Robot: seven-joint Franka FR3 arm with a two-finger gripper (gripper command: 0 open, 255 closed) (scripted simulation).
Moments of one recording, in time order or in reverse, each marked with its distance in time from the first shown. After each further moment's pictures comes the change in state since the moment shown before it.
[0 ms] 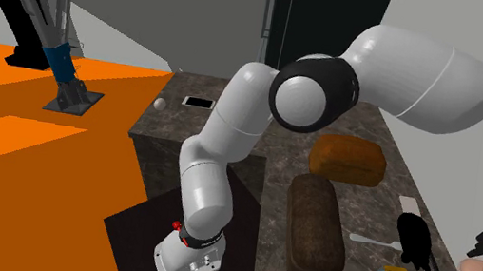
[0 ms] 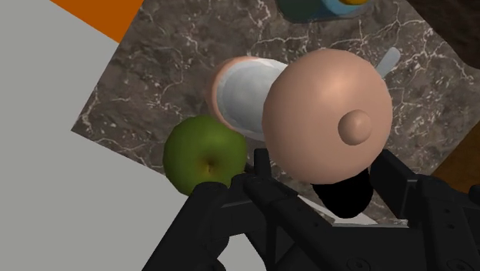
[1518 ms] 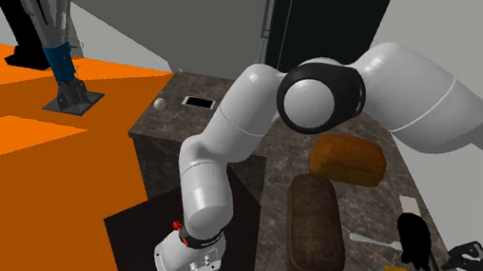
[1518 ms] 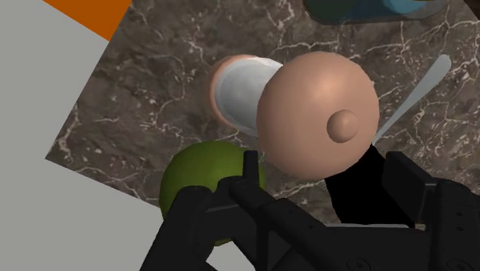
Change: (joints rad) arm 0.013 0.039 0.018 -0.161 0.037 0.182 -0.053
